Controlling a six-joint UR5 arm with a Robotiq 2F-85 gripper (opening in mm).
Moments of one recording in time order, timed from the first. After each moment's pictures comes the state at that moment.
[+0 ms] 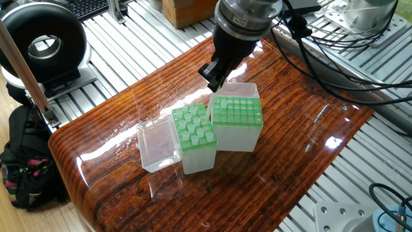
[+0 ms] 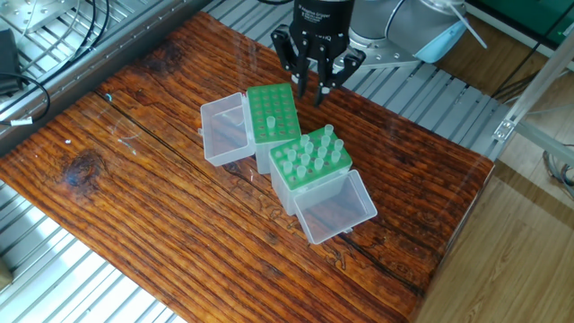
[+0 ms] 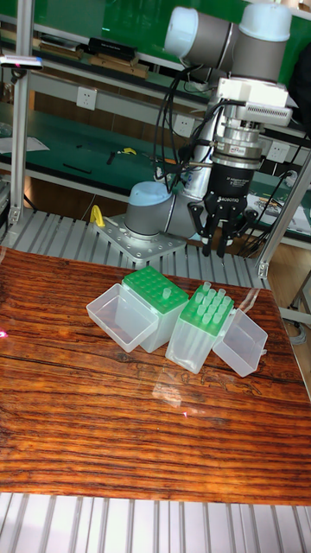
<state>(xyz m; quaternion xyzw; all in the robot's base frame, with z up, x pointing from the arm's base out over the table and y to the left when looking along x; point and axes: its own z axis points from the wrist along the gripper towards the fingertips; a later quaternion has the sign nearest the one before) 0.432 0.115 0.244 -0.08 0.99 0.04 0.11</state>
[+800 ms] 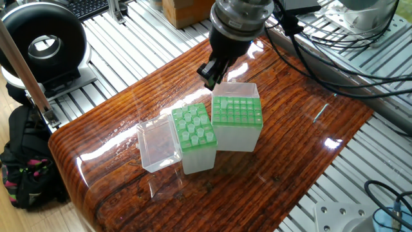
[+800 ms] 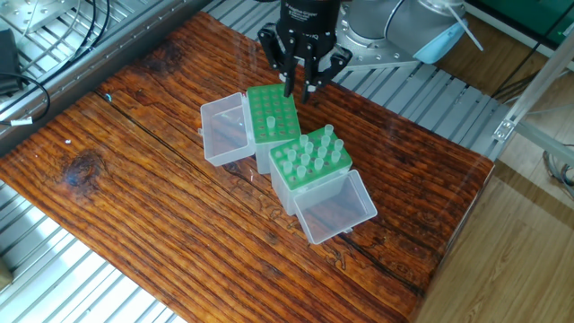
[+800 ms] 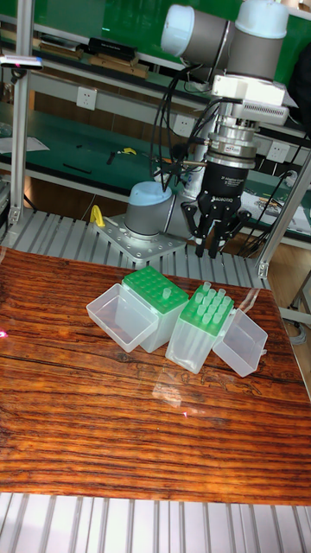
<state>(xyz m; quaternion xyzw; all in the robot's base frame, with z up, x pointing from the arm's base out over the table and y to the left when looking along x) 0.443 0.092 0.248 -0.12 0.99 0.02 0.11</state>
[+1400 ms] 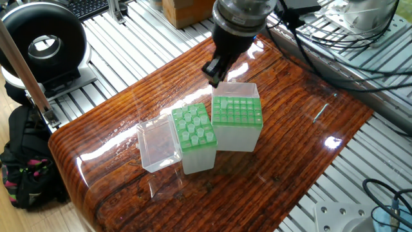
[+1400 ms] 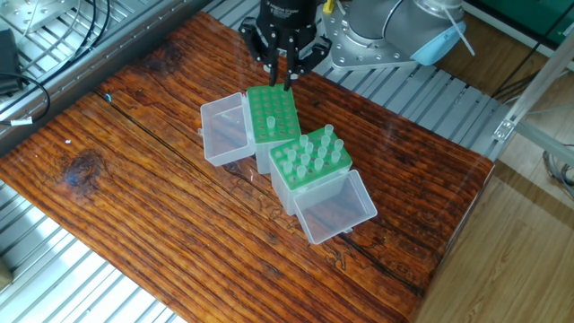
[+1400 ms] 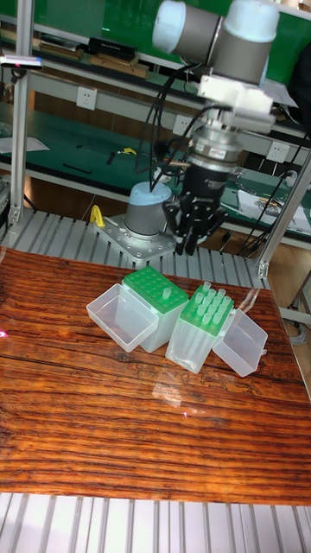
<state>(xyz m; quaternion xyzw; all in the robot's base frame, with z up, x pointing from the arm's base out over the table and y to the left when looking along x) 0.428 0.053 0.228 -0.19 0.98 0.00 0.06</state>
